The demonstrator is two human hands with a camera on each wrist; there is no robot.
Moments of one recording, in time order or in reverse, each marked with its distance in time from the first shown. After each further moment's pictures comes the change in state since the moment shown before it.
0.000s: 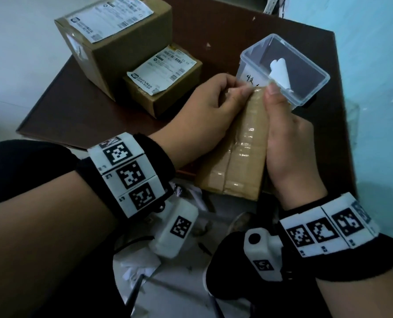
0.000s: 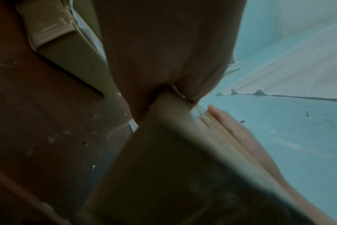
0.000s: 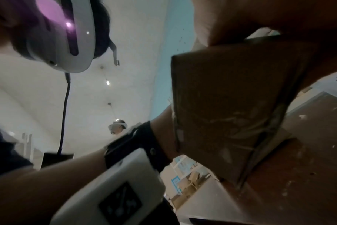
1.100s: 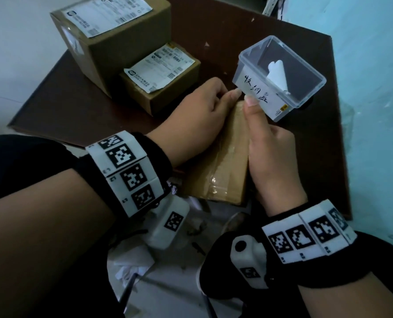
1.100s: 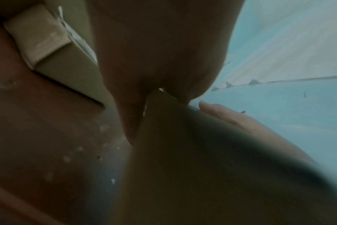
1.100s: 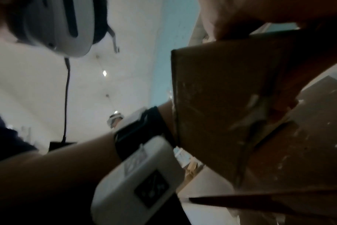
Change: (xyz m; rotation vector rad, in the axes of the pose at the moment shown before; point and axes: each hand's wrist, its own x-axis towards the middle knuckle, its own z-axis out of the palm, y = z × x) left_hand 0.006 -0.009 -0.002 0.290 0.009 -0.064; right_hand -0.008 0.003 0.012 -0.089 -0.003 0.153
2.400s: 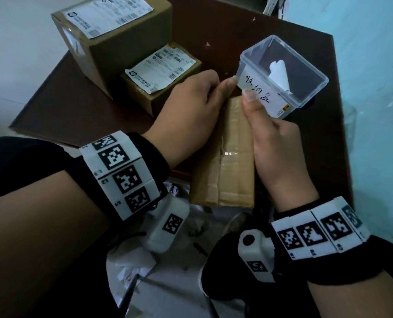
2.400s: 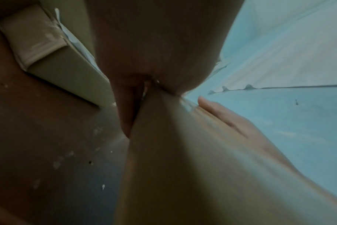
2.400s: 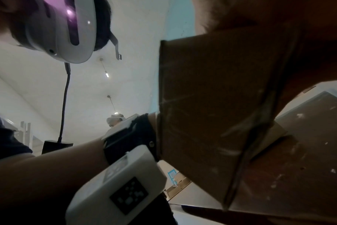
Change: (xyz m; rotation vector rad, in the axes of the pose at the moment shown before) left_hand -0.003 -0.004 -0.010 0.011 0.138 0.075; right_hand 0.008 0.001 -0.006 -0.008 -0.113 -0.165
